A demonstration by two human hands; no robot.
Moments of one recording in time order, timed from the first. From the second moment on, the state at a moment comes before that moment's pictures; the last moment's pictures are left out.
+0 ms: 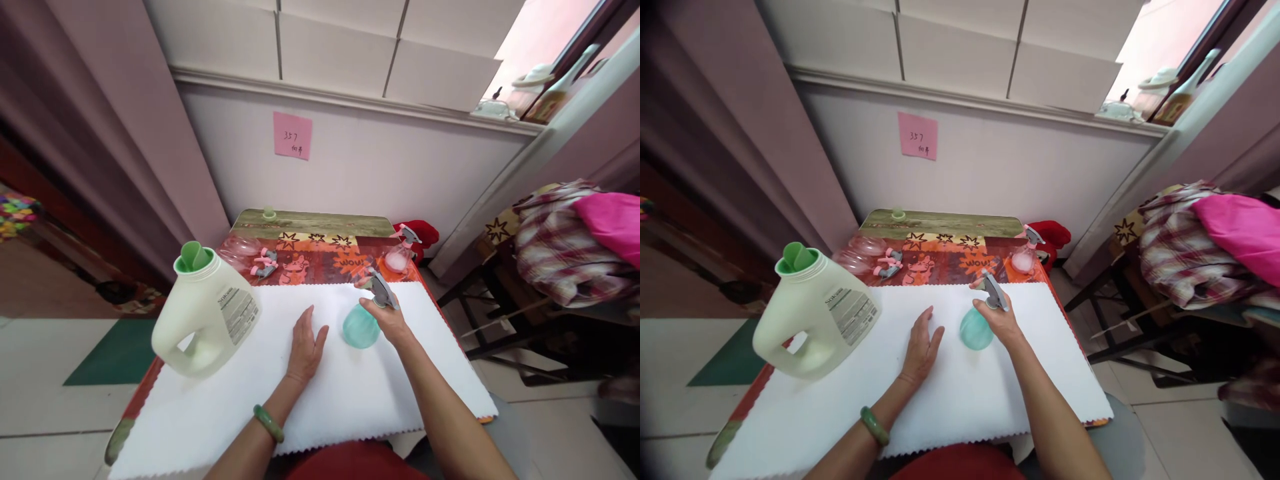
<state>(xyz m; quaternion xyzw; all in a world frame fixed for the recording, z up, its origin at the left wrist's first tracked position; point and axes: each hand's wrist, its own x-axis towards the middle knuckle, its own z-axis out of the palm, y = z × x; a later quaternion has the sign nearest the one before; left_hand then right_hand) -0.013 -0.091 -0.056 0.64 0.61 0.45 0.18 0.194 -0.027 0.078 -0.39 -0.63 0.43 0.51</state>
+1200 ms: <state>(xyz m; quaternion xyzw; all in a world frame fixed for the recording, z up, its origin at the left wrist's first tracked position) -0.012 -0.089 -0.049 0.63 0.61 0.46 0.19 0.205 -0.048 0.078 -0.37 -0.67 0.44 0.47</state>
